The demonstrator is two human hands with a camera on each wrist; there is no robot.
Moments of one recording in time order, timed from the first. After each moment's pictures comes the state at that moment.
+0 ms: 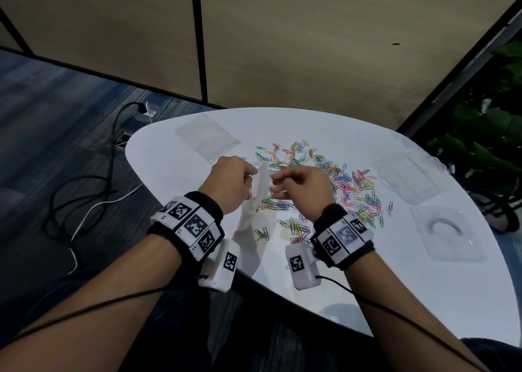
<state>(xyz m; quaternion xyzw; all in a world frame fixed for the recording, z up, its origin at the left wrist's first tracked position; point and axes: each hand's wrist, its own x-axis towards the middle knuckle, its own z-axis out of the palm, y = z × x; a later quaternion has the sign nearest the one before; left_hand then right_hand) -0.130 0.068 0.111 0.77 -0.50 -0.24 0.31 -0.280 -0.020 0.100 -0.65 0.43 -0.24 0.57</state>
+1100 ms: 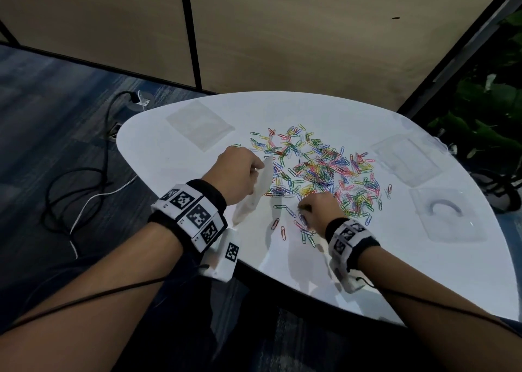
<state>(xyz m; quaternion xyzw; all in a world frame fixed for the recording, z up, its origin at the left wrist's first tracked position) -0.151 0.060 0.117 0.77 -0.55 -0.25 0.20 -0.351 -0.048 0.011 -0.87 0.44 0.03 0.20</state>
